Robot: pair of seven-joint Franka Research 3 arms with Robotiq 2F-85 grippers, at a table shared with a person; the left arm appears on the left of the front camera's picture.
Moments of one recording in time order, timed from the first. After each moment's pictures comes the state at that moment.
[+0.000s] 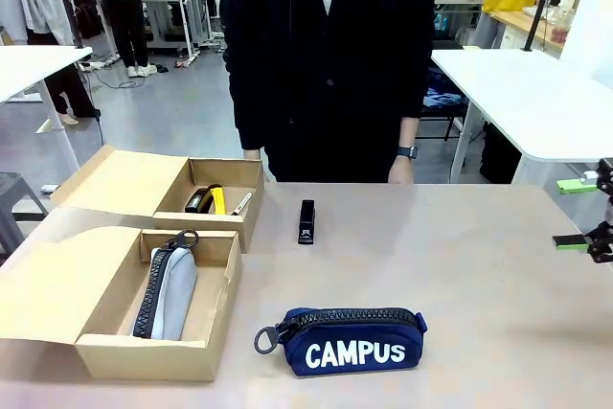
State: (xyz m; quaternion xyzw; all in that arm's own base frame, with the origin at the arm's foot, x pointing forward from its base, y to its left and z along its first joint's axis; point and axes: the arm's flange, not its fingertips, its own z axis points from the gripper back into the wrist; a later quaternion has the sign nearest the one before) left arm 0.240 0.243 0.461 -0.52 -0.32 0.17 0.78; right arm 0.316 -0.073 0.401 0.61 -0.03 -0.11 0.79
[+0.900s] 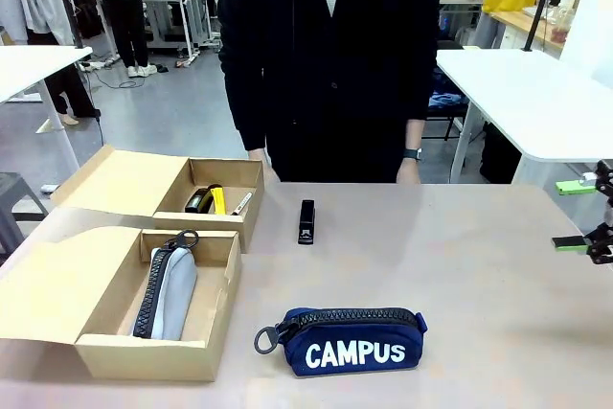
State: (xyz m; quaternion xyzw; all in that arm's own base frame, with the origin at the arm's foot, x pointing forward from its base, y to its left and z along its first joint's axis) left arm 0.240 0.243 0.461 -0.52 -0.32 0.17 0.78; right arm 0.316 -0.073 0.399 0.61 -0.03 -0.11 0.79
